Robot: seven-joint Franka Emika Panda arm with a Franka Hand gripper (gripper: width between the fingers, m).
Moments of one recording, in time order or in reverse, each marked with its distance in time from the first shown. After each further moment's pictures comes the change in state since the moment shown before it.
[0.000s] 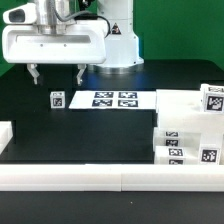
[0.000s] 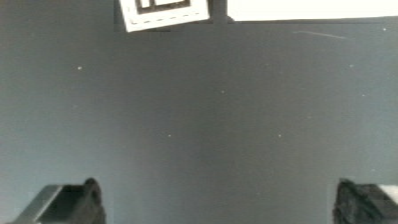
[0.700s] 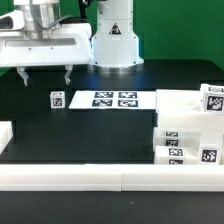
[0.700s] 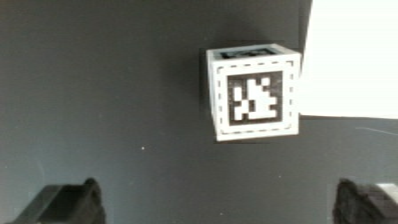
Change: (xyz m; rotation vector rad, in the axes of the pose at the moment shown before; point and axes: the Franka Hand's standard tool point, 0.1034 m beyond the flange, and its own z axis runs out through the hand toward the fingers) arm -0.039 0.034 0.012 0.030 -0.029 -0.072
